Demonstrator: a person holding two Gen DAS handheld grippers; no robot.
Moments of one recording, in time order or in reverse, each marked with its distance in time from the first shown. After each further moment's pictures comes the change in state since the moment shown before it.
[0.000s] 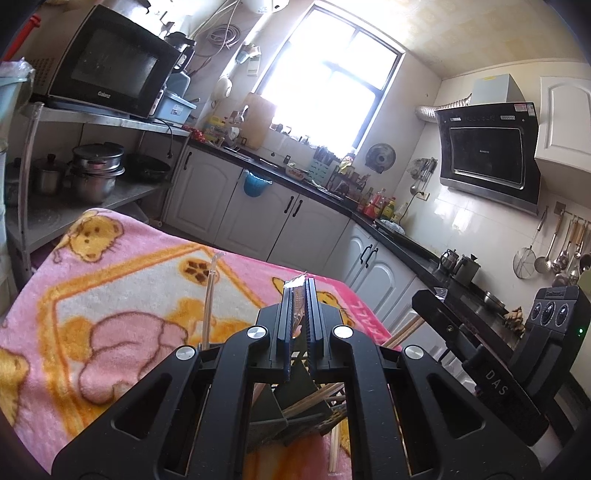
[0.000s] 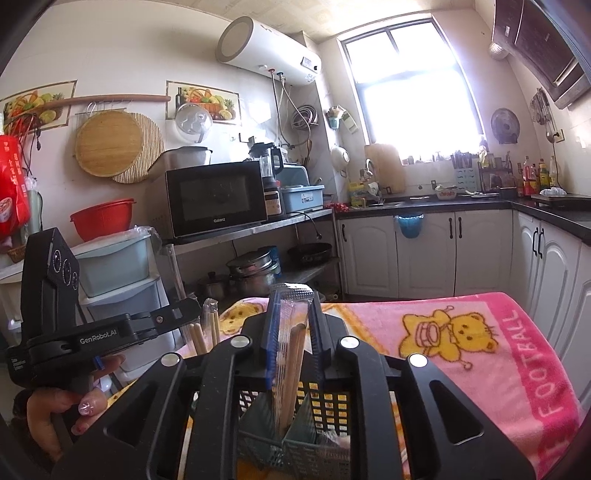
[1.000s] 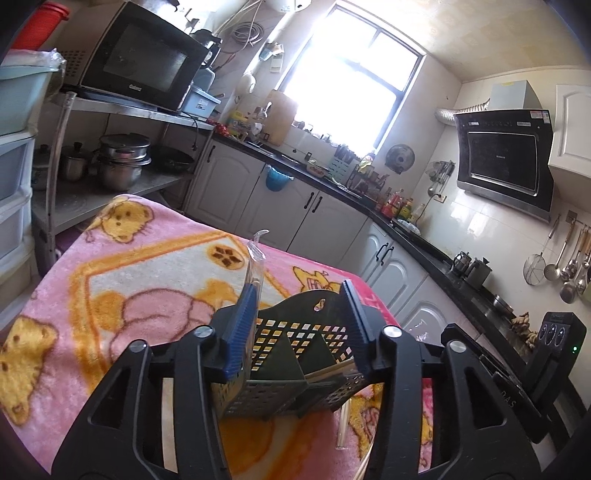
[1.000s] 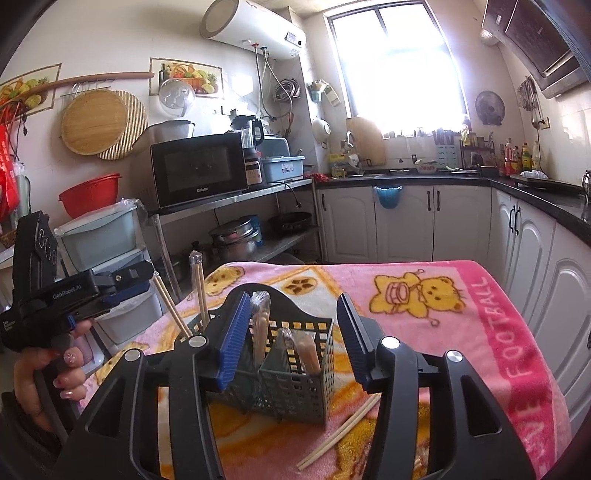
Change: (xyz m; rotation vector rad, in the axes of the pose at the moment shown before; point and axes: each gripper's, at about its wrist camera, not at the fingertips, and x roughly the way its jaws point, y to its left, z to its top) left arm -0.040 0.010 -0.014 -0.047 0.009 0.080; right arm -0.039 -0.009 -0.022 0.015 0.125 -0.076
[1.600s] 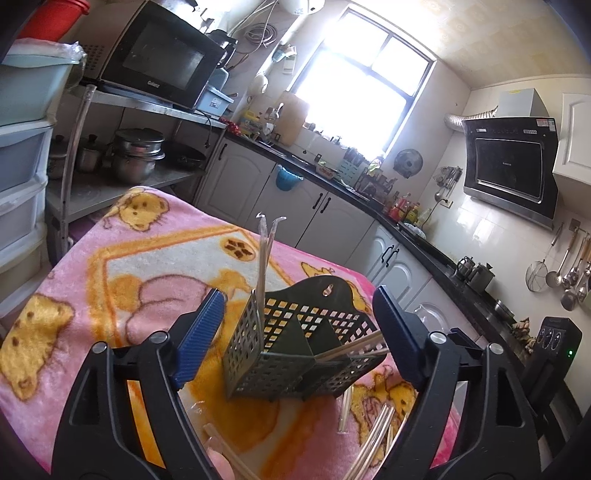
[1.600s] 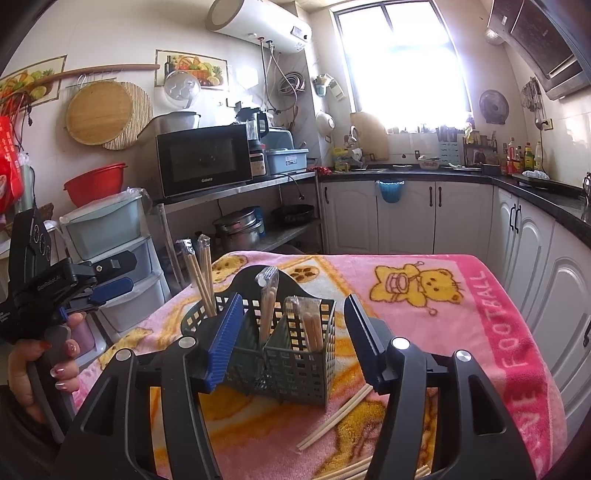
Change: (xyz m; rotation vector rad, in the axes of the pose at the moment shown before) left arm -0.022 0.008 -0.012 -0.035 0.001 0.027; right arm -0.014 0.004 -0.011 -0.021 0.029 0.005
